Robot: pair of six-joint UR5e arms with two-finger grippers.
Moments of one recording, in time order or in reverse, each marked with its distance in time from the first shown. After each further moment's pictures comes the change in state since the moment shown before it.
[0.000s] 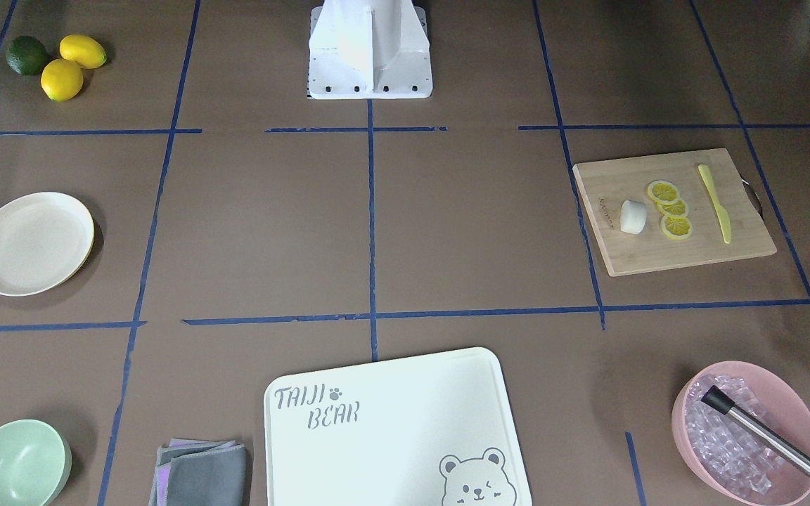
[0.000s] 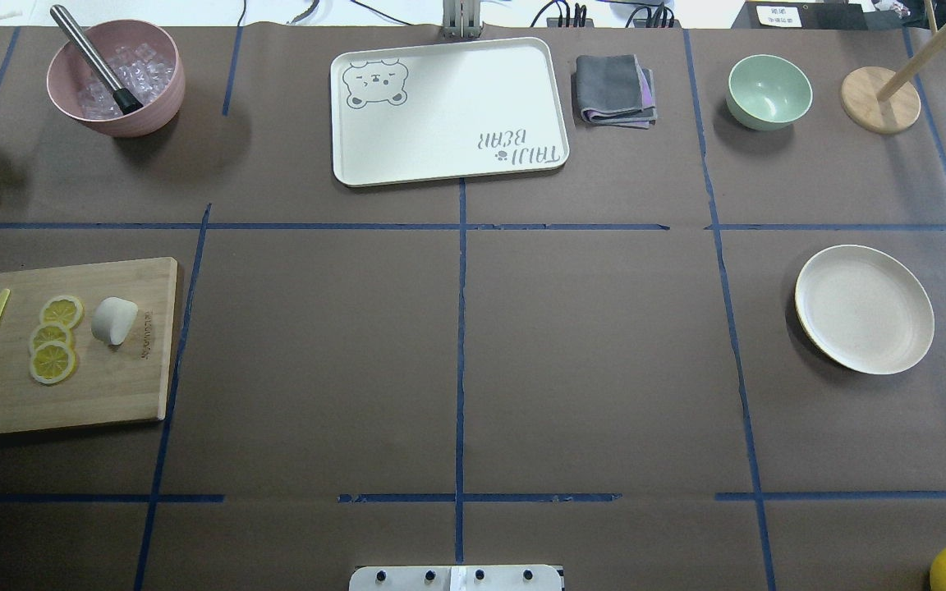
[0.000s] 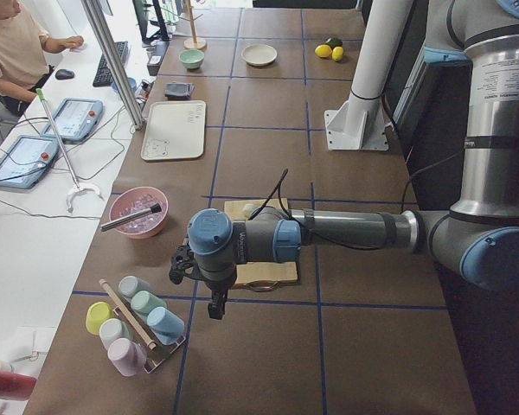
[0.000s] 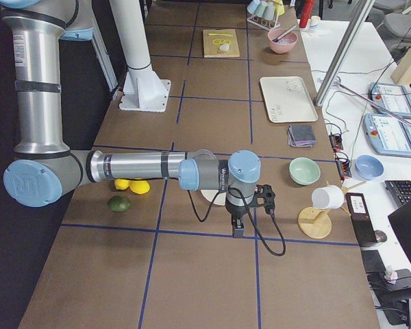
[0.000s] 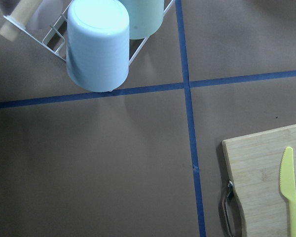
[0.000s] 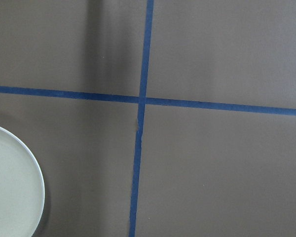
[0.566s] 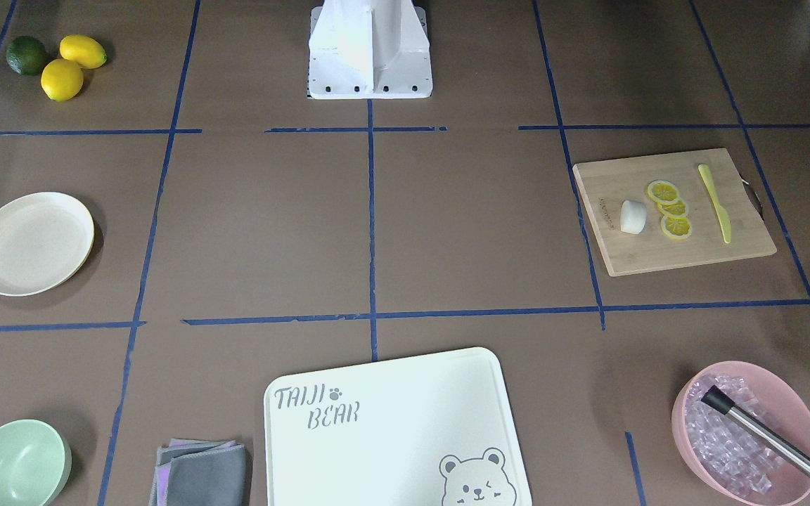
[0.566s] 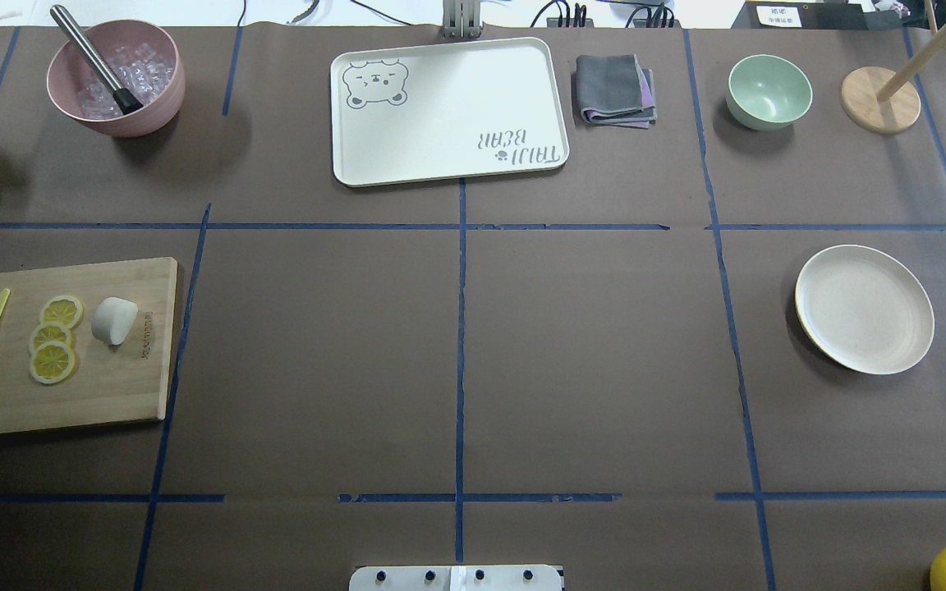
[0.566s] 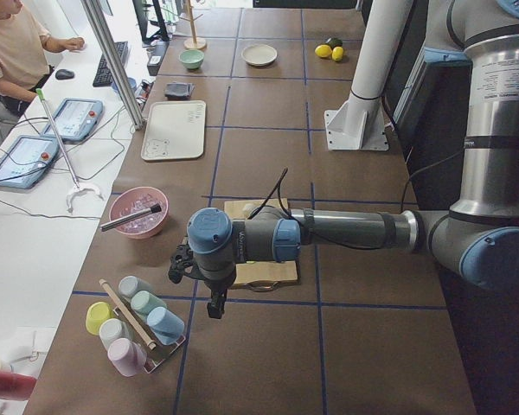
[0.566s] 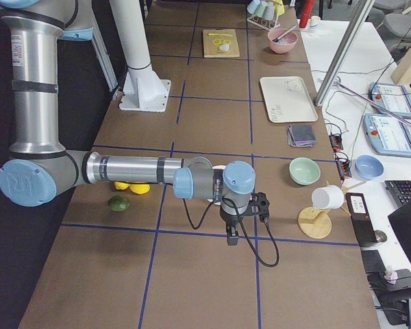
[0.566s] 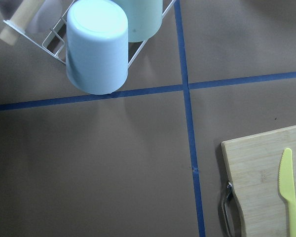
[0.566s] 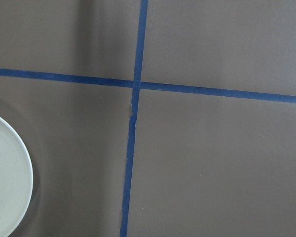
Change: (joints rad) left arm 0.000 -0.002 -0.001 0.001 0.001 0.000; right arm 0.006 -0.028 -0.017 0.028 0.024 -0.020
